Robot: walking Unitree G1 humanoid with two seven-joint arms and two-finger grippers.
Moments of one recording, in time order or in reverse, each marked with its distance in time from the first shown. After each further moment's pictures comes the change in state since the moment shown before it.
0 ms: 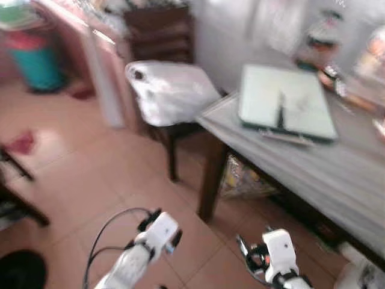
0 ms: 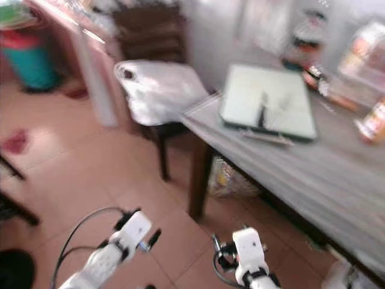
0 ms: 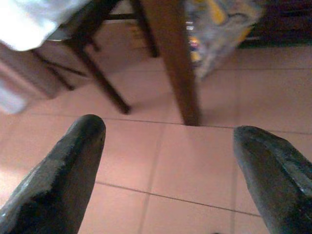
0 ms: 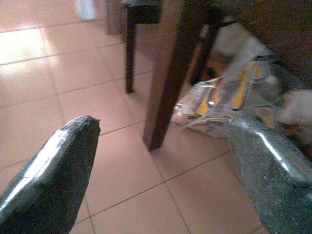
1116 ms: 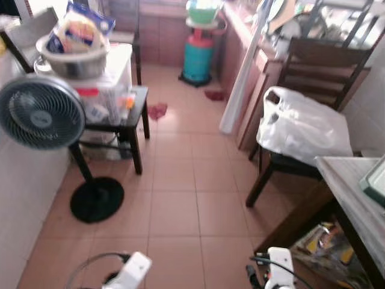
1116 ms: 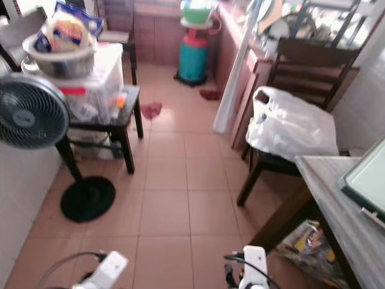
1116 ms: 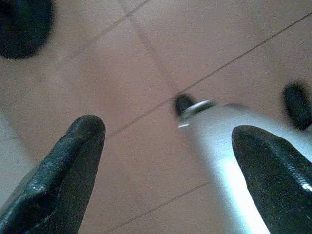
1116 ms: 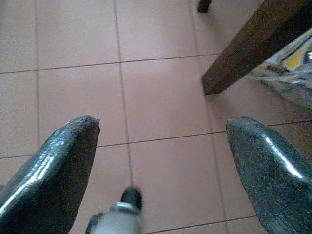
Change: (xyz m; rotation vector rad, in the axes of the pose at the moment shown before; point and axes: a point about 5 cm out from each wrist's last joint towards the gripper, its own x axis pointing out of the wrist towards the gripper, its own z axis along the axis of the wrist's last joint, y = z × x) left arm -0.056 -0.014 -0.105 -0.129 0.719 -0.019; right arm 0.016 -0.008 -0.082 0.316 0.500 -0.209
